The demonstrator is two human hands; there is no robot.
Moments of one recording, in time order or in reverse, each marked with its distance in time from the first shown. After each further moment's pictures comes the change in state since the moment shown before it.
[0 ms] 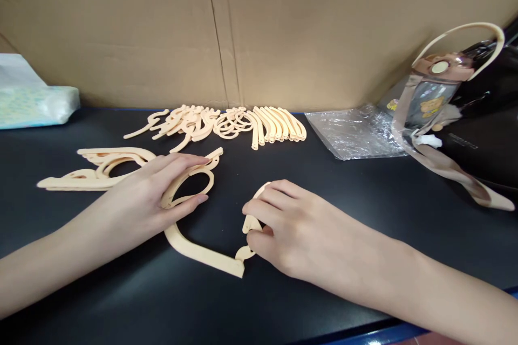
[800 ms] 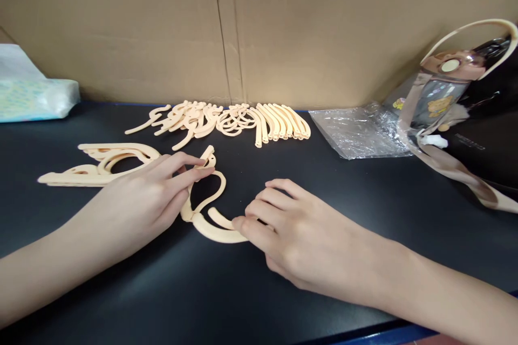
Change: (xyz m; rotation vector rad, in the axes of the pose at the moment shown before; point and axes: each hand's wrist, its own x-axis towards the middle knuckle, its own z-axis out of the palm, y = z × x) left_hand -0.001 0.009 -0.004 0.319 0.015 0.180; right_hand 0.005 -0.006 0.006 0.162 -0.069 0.107
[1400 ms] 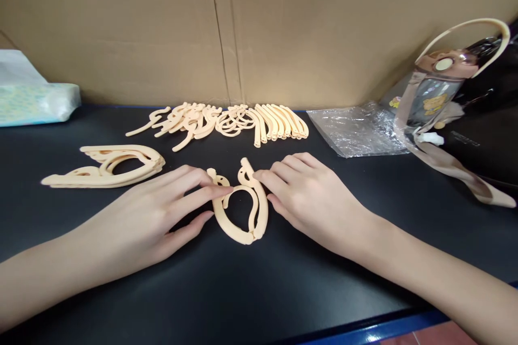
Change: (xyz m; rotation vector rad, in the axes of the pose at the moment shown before) left_hand -0.001 0.010 -0.004 -0.174 0.017 0.244; right_hand 0.001 0.025 0.004 -0.236 0.172 0.164
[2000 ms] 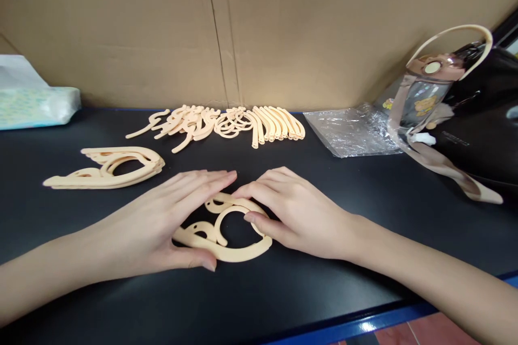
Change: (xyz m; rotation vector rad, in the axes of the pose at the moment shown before) left_hand -0.005 -0.001 0.002 -0.158 -0.040 0.006; right_hand -0.001 -0.009 -0.001 0.520 -0.048 0.020
